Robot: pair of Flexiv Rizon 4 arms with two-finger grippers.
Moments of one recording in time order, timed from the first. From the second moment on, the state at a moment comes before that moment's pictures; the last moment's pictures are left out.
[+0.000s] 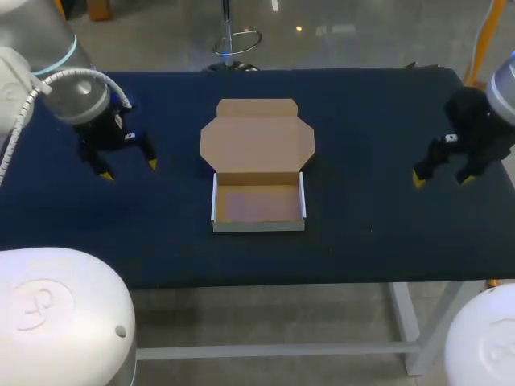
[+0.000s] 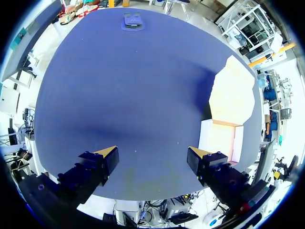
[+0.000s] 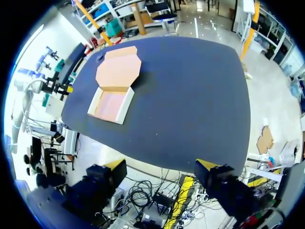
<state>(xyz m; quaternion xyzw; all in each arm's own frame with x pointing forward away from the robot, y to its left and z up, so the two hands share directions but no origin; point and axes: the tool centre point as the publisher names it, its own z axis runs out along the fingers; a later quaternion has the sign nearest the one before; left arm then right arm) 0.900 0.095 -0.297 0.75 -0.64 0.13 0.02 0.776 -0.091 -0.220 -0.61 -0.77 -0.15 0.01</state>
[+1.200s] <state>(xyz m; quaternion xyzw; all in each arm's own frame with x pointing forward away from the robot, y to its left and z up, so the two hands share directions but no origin) 1.002 0.118 -0.365 0.77 -0.63 0.09 -0.01 0.776 -0.092 -0.221 -0.61 -0.77 -0.15 0.01</state>
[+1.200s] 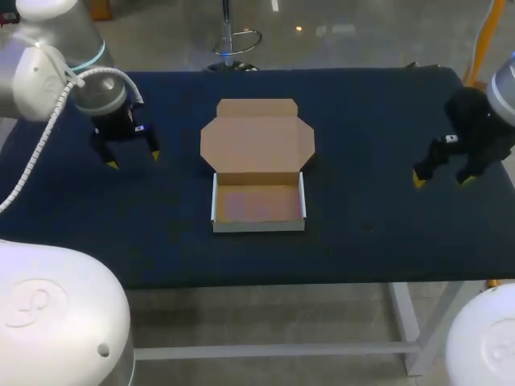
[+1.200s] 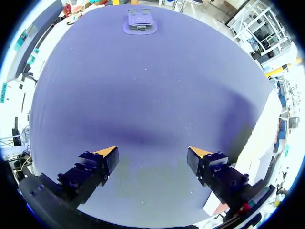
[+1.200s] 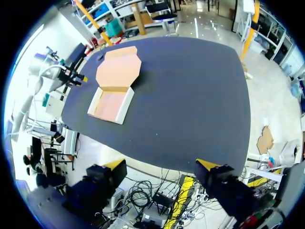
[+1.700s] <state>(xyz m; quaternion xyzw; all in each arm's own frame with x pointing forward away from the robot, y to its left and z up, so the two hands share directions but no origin) 1.057 0.129 -0.380 0.78 -0.62 0.07 -0.02 0.776 -0.092 -0.221 -0.61 -0.77 -0.15 0.01</state>
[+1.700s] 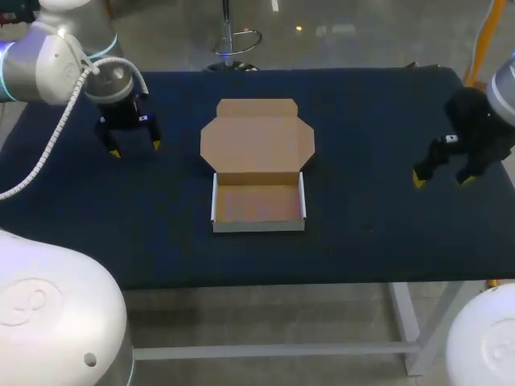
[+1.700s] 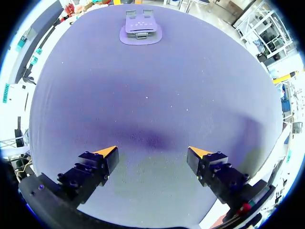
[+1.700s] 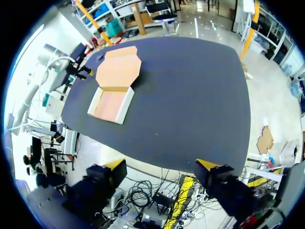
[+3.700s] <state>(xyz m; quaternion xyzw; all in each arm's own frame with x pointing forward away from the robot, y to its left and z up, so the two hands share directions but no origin) 1.185 0.171 -0.395 0.81 -0.59 0.06 -0.03 0.776 -0.091 -0.220 -0.61 -0.77 -0.15 0.01</state>
